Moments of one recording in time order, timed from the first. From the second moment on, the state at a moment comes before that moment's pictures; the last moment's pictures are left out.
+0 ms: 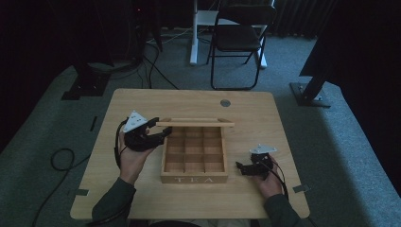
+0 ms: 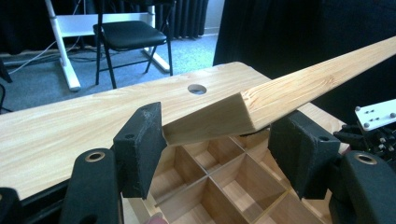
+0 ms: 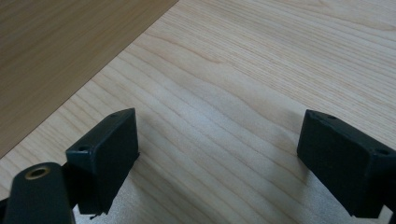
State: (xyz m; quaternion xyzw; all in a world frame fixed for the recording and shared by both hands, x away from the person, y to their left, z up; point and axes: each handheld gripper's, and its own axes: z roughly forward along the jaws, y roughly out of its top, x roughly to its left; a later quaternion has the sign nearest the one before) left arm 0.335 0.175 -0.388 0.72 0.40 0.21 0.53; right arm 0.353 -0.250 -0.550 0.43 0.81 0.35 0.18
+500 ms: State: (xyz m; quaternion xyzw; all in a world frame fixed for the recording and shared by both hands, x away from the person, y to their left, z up) left arm 0.325 0.176 -0.397 0.73 0.40 0.20 0.52; right arm 0.353 -0.250 -0.550 0.43 0.81 0.35 0.18
